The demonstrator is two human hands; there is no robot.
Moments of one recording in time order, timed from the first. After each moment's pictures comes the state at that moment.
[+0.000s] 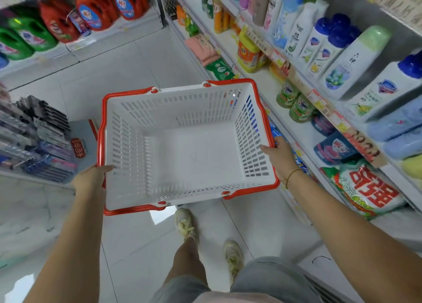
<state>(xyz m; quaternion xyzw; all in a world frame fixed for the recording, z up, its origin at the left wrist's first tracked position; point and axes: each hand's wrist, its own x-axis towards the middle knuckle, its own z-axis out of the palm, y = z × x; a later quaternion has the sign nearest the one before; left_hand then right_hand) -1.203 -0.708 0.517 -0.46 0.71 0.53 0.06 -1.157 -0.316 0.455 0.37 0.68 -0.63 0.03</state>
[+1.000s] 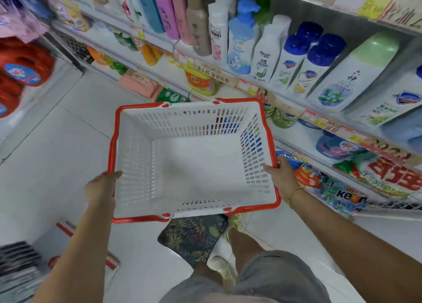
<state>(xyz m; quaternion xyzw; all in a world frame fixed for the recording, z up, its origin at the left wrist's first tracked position) -1.566 -0.591 0.465 -0.27 0.83 0.45 0.18 -1.310 -0.291 0.393 0.56 0.55 -0.62 -0.06</state>
